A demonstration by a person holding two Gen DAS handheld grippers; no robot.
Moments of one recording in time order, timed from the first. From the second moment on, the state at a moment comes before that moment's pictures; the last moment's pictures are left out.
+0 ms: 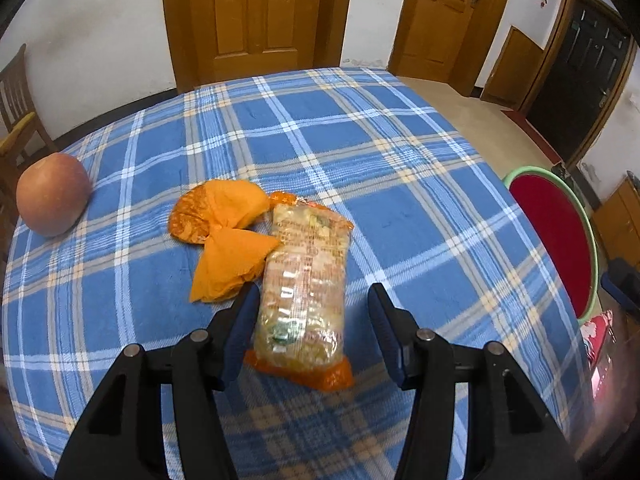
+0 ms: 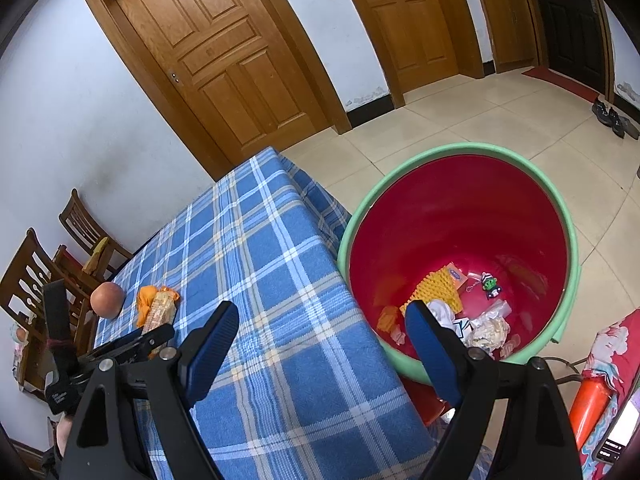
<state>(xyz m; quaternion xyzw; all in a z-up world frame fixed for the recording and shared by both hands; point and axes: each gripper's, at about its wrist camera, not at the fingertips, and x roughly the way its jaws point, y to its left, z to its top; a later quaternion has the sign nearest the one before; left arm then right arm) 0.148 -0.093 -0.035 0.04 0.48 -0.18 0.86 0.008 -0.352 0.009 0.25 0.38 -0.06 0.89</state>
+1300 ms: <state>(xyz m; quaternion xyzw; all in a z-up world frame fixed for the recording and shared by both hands) 0.081 -0.043 0.032 -0.05 0.39 -0.19 0.90 0.007 -0.310 0.023 0.22 0.38 -0.03 0.90</state>
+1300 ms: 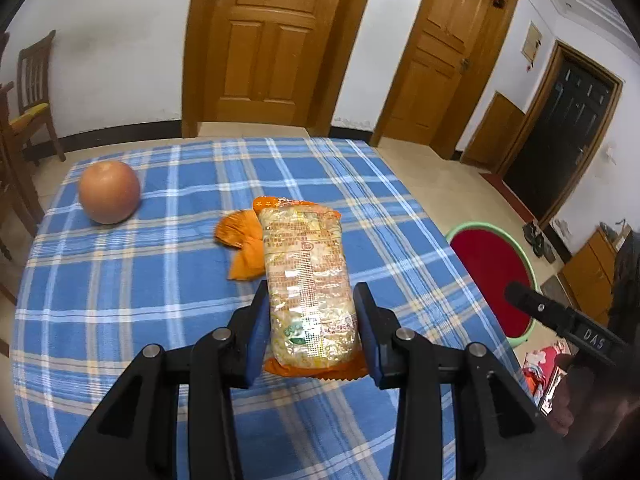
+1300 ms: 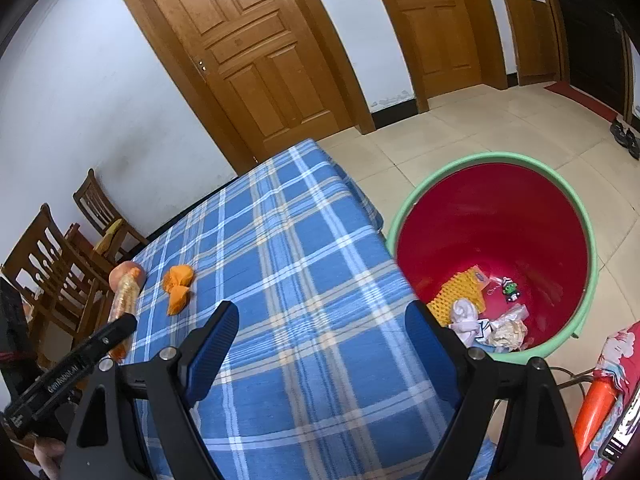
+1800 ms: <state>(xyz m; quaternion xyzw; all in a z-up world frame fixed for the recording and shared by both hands) 0.088 0.013 0.034 -0.08 0.38 -0.12 0.91 0.040 -0.252 0.029 0.18 0.39 0.03 0.90</state>
